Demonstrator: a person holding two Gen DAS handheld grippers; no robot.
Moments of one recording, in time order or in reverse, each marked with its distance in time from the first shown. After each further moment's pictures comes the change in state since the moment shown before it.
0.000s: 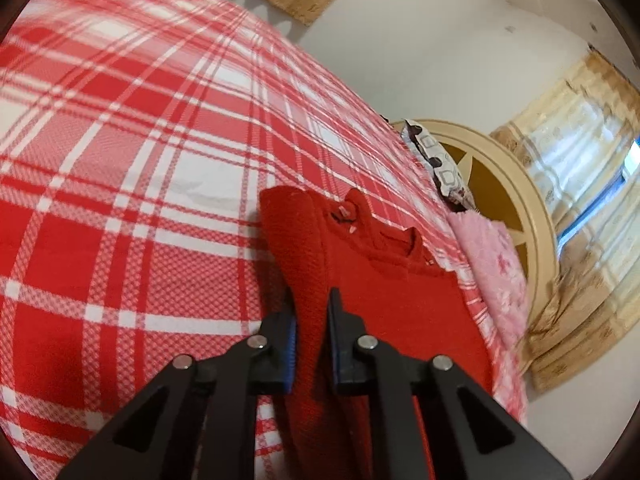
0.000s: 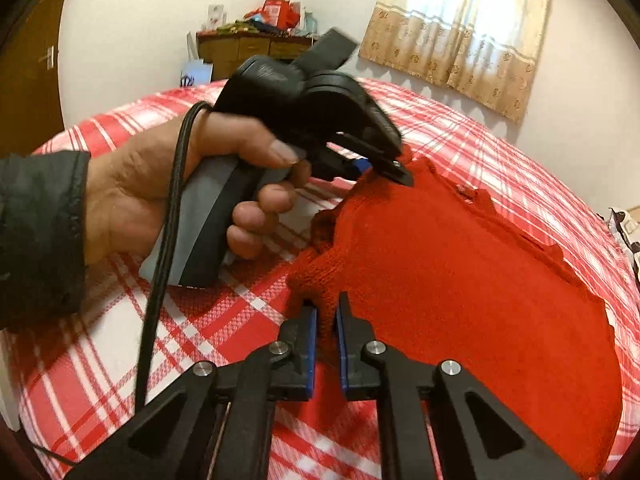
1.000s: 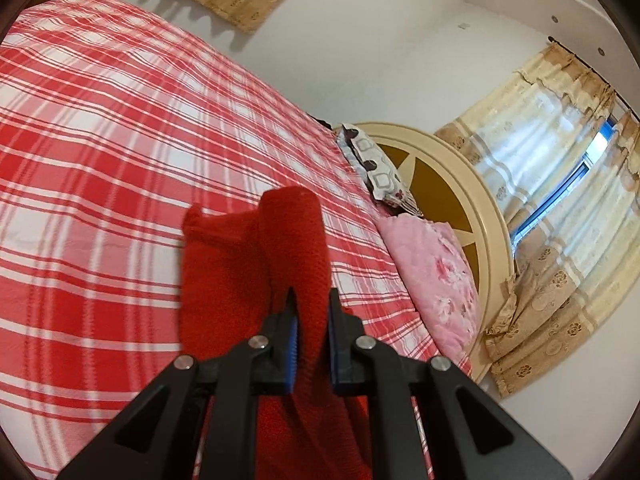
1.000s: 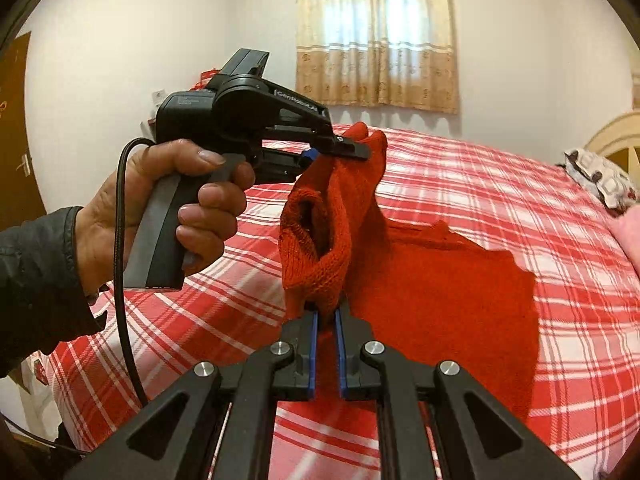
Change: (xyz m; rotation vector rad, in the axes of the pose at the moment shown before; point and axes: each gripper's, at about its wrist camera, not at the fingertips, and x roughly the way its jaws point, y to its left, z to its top) left arm 0.034 -0.150 0.009 0.071 -0.024 -0.130; right arm -0.110 -0.118 -0.053 0.287 -0.163 -0.020
